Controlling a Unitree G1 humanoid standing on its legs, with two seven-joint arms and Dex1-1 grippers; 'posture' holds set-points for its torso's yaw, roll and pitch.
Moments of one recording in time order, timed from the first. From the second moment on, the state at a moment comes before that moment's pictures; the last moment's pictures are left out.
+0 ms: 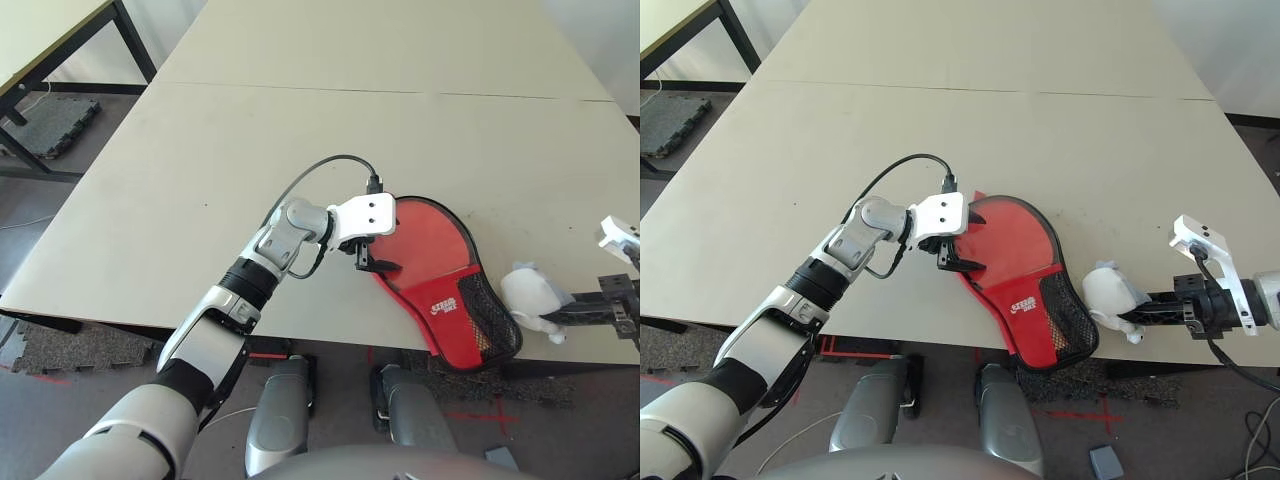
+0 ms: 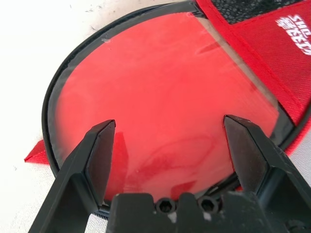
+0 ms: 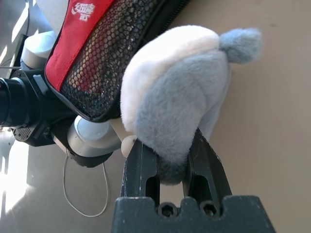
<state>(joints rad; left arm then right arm) -0.75 0.20 -0.44 0.47 0.10 0.03 -1.11 -0.03 -1.20 -0.09 0.27 0.46 0.58 1.52</state>
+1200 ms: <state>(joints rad) -0.58 0.30 -0.03 0.16 -0.03 0.41 -0.60 -0.49 -0.85 -0.46 0.80 0.42 0.14 0.85</state>
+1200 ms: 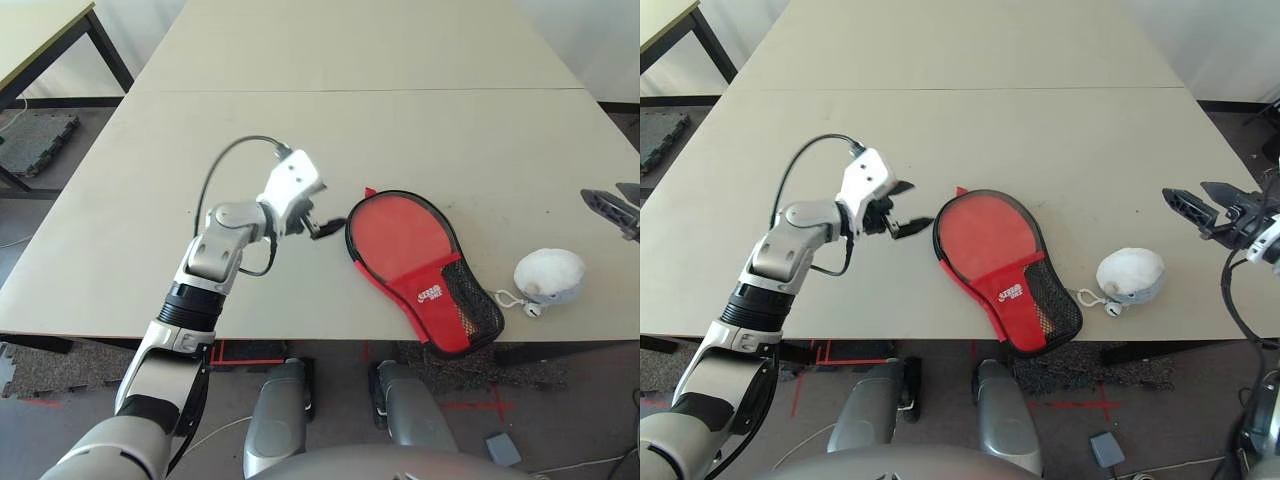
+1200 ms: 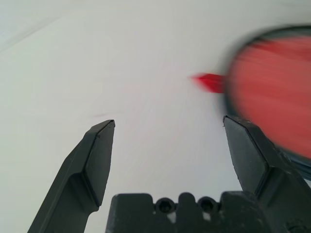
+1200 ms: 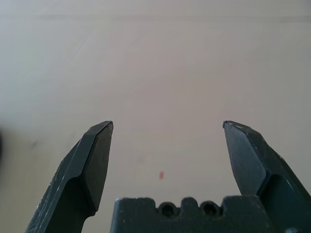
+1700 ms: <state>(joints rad) -0.49 0.26 0.25 0.41 0.04 -0.10 0.07 -0.61 -0.69 -0.48 1.01 0.35 -0.22 0.46</state>
